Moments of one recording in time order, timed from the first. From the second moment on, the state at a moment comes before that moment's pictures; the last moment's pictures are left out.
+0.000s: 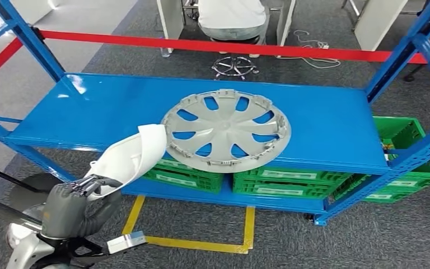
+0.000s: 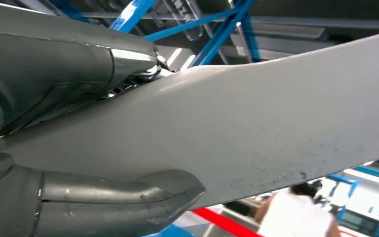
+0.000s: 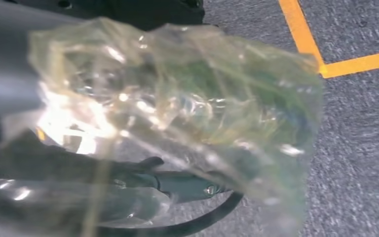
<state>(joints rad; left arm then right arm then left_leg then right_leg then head) 0.26 0.05 -0.27 -1.94 -0.95 0.48 -0.23 -0.03 0.07 -0.72 -0.21 0.45 -0.05 -0.37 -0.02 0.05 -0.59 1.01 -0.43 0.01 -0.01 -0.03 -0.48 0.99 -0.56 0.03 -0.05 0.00</state>
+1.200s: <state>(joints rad) 0.27 0.05 -0.29 -1.95 -0.95 0.48 -0.23 -0.03 0.07 -0.73 -0.21 0.46 -0.04 -0.39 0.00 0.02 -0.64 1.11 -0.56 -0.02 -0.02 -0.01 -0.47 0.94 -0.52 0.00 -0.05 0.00</state>
